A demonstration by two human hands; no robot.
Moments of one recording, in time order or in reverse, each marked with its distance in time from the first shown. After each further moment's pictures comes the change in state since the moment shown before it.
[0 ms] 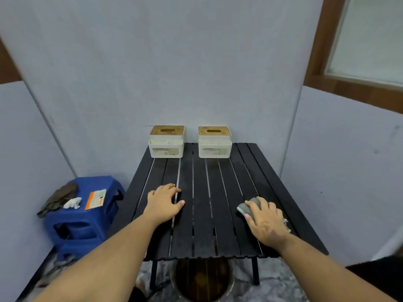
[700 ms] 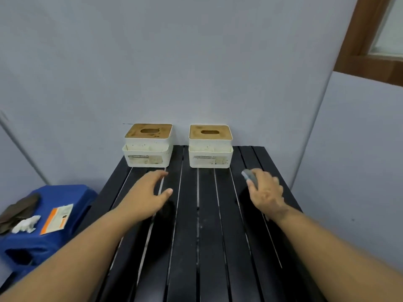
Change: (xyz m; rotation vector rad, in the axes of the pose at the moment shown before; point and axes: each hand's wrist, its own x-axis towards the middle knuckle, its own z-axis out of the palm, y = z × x) left_hand 0.094 0.036 -0.045 -0.276 0.057 -0.030; right_hand 0.204 0.033 0.000 0.378 0.130 0.102
